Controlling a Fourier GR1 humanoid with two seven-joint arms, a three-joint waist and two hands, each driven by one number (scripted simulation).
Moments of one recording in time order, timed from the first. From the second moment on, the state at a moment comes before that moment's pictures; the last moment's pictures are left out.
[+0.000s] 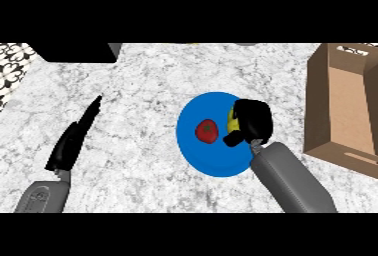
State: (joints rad) left arm -0.15 0.24 0.01 -1.34 -0.24 -0.05 -0.03; right arm -0.54 -0.16 0.46 -1.06 1.03 -0.15 0.64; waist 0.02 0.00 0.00
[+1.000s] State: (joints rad) left arm -0.11 0.23 0.03 -1.35 -0.26 -0.04 -0.05; right arm -0.66 -0.38 0.25 -1.57 1.14 0.25 0.85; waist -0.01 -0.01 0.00
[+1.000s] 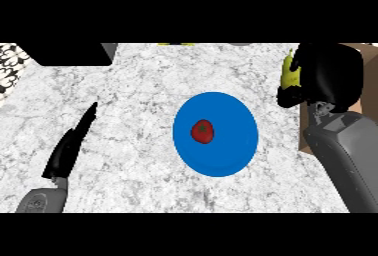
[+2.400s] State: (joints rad) left arm -0.14 0.21 0.04 -1.34 -0.27 -0.07 -0.05; right arm -0.57 -0.57 -0.27 -1.05 0.89 0.18 0.40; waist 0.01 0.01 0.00
